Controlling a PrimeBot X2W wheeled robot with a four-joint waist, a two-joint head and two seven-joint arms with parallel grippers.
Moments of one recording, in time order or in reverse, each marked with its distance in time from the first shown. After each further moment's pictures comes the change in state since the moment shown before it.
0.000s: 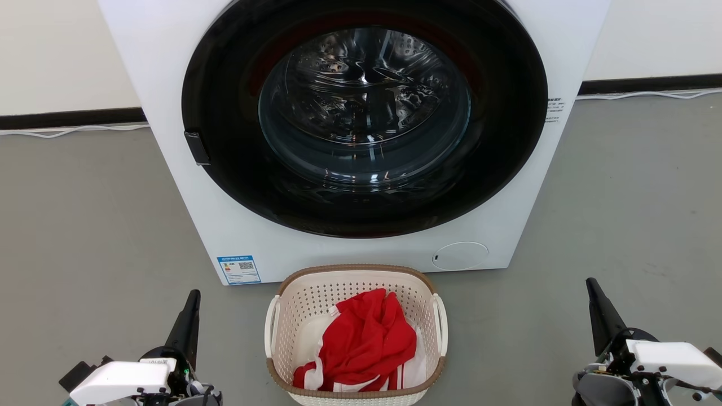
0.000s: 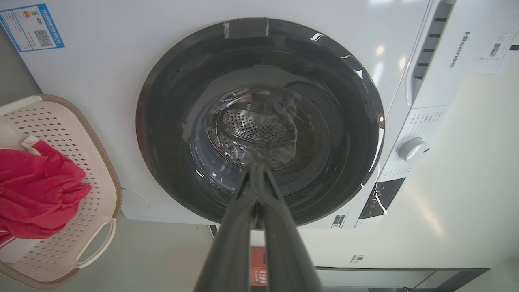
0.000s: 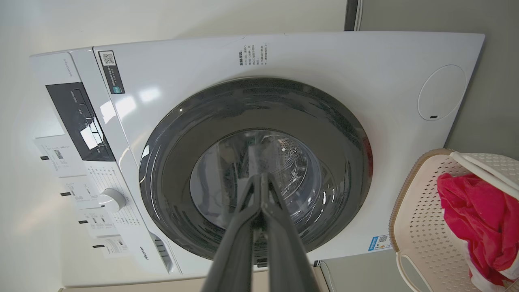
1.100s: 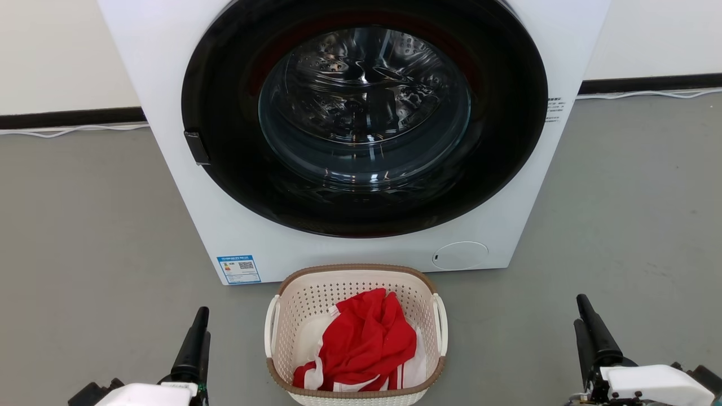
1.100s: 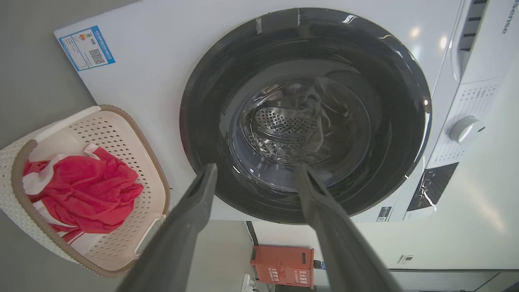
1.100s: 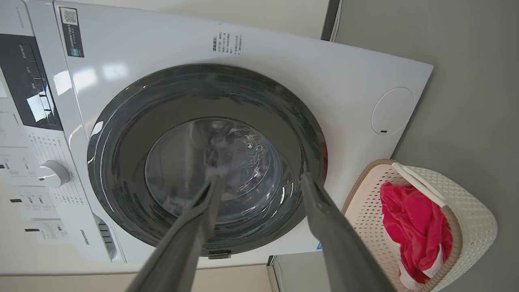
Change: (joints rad) left arm 0.068 -0.013 -0.028 0.001 0.133 0.015 -0.060; right arm 0.065 0.014 0.040 0.012 -0.170 -0.001 -0.056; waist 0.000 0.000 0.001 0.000
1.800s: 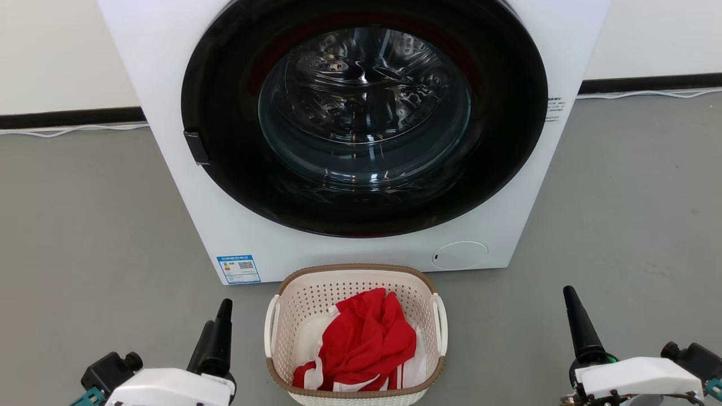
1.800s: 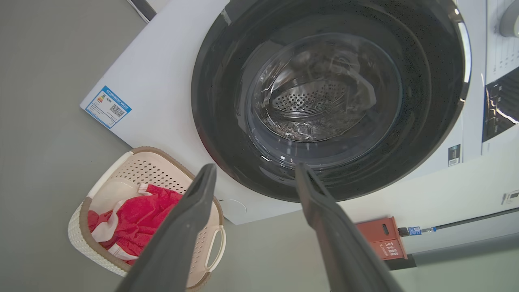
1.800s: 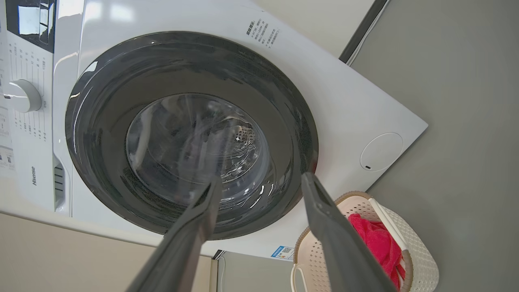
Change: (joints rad) left arm 0.002 0.004 -0.070 -0.081 0.393 0.070 -0.059; right arm 0.001 -0.001 0.033 -0.047 -0.333 0.000 -0.059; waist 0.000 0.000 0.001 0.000
